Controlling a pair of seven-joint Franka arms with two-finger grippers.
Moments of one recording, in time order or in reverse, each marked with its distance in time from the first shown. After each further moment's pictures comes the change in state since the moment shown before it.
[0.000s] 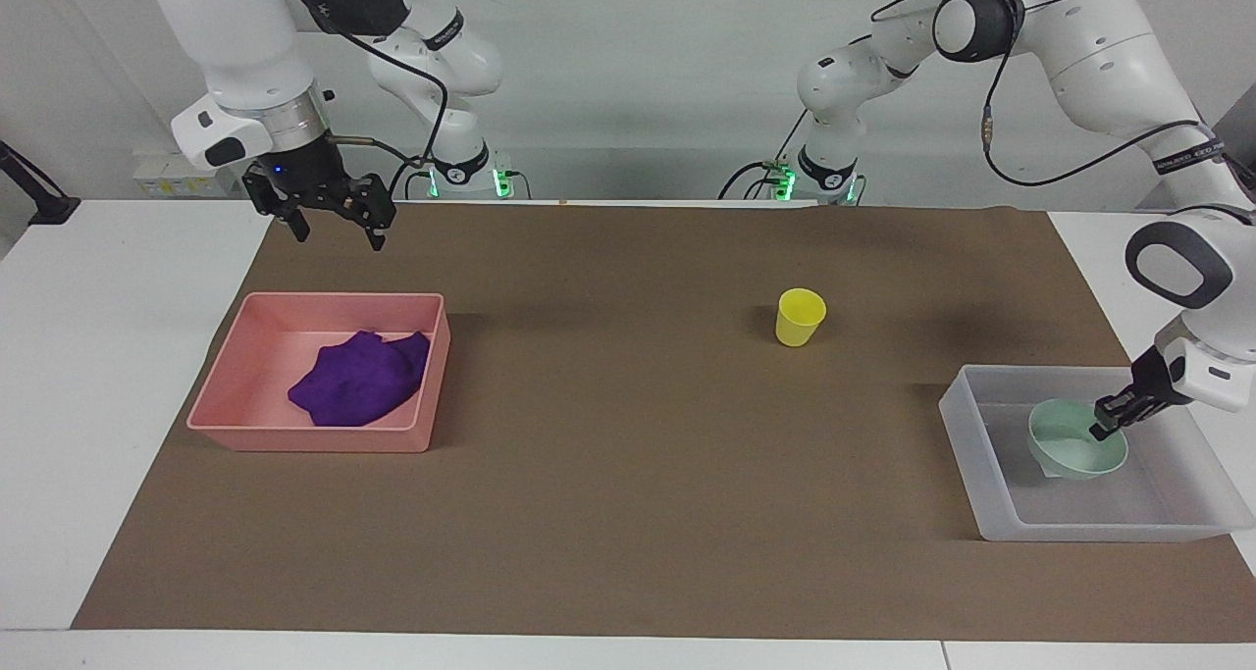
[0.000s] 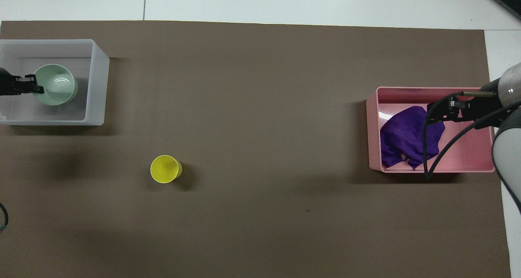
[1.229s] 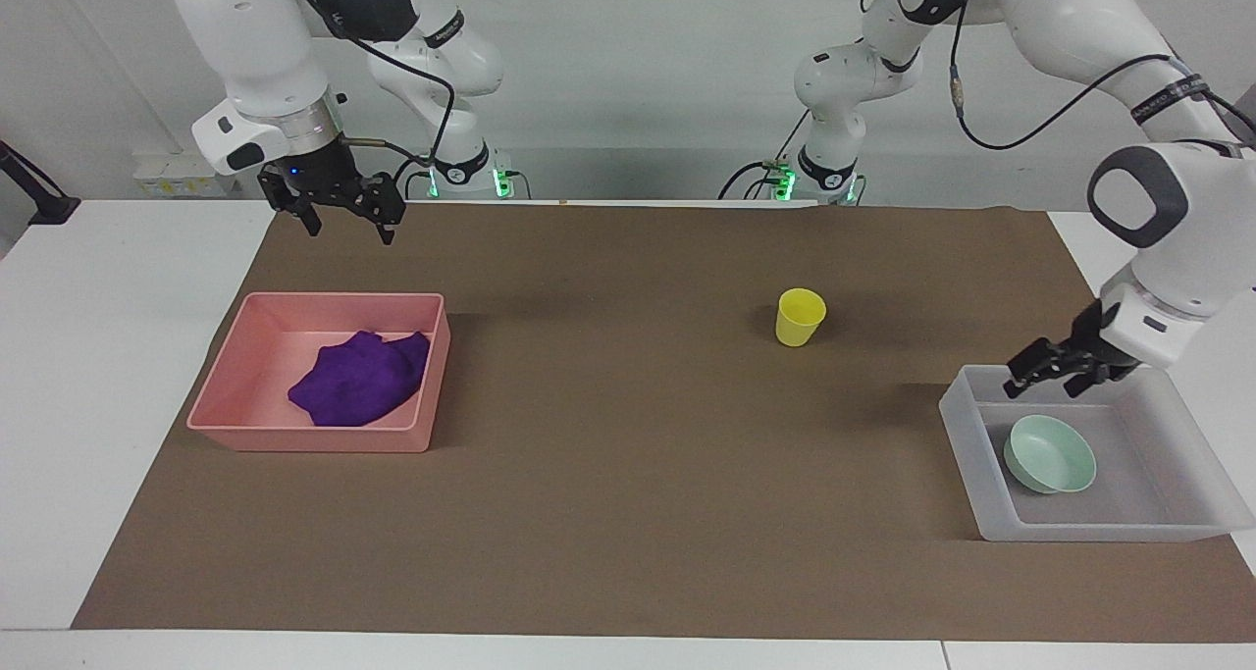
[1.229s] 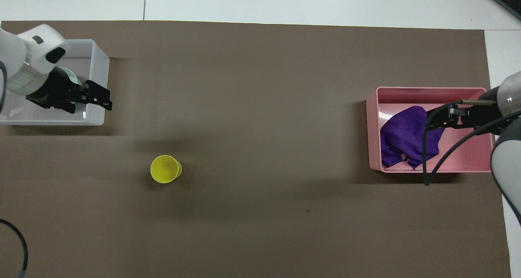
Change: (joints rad) left arm -0.346 -0.396 -0.023 -0.145 -0.004 -0.482 -0.232; right arm -0.001 -0.031 -0.001 -0.039 0.000 0.014 0.000
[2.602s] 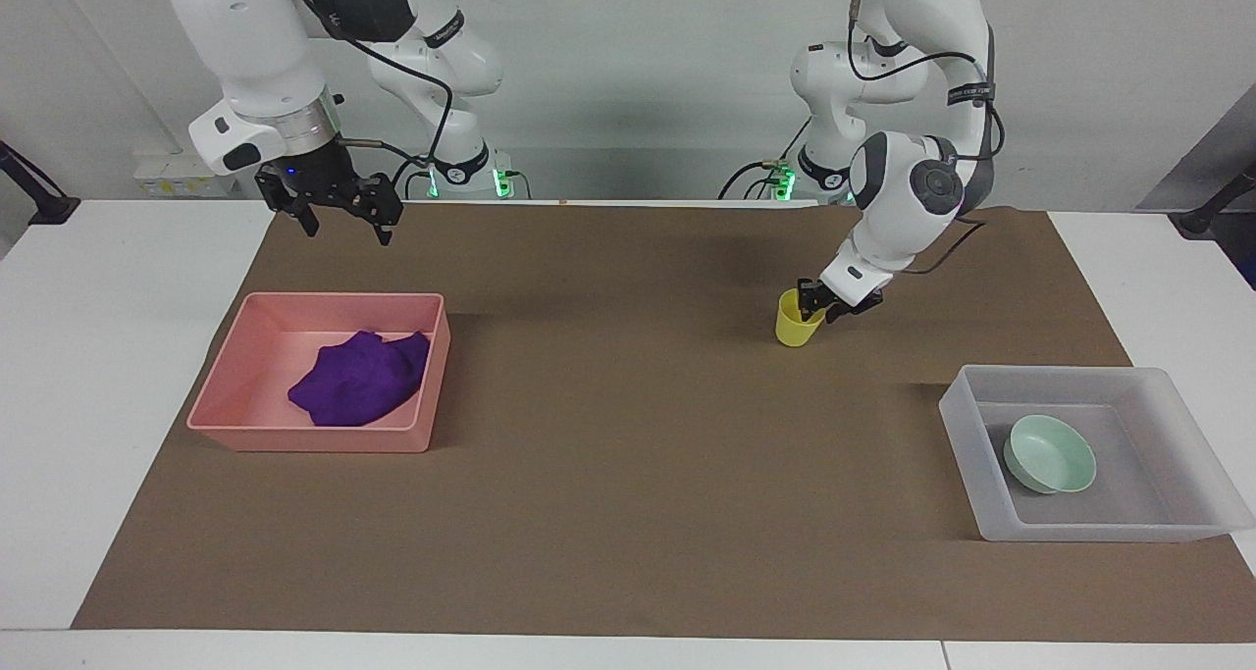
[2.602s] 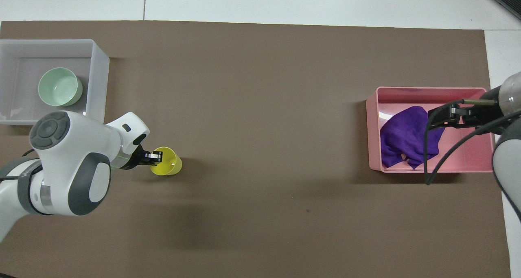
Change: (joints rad) left arm -0.156 -0.194 0.018 -0.595 -0.100 0.496 -0.015; right arm -0.001 0.000 -0.003 -0.001 0.000 0.004 0.000
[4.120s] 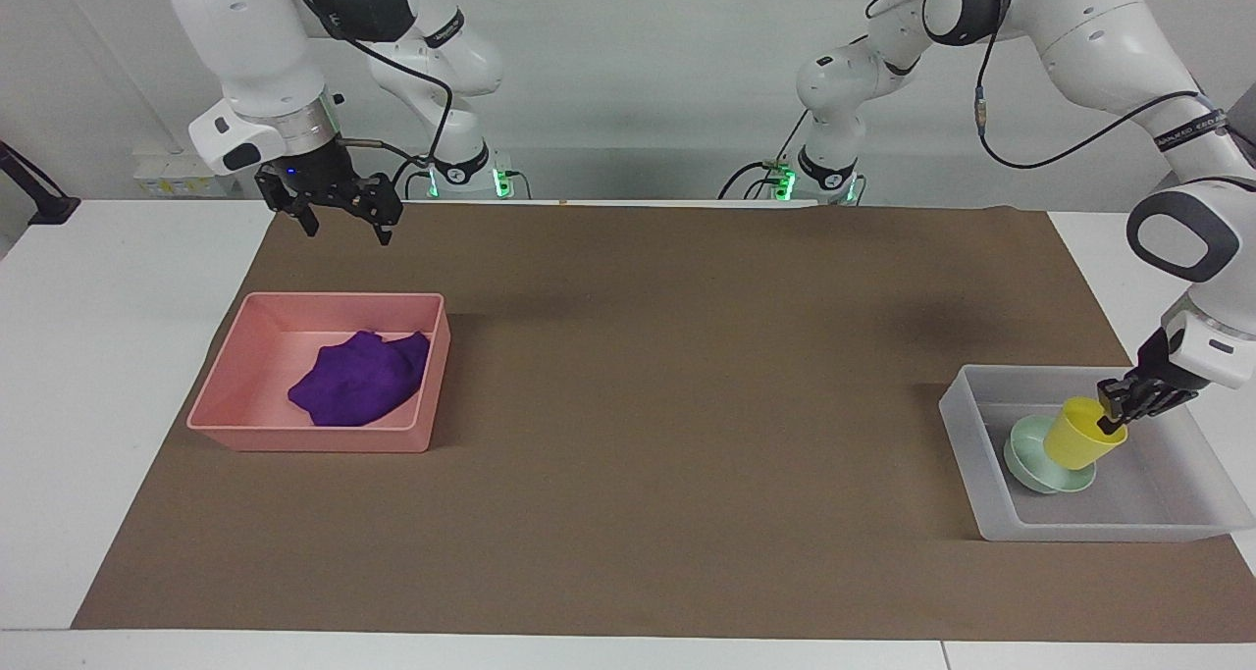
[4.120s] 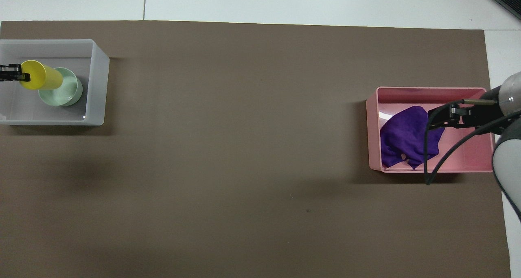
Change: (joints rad) left arm 0.462 0.475 0.017 0.743 0.096 -0.056 0.346; right arm 0.000 0.000 0.000 0.000 0.000 0.000 0.000
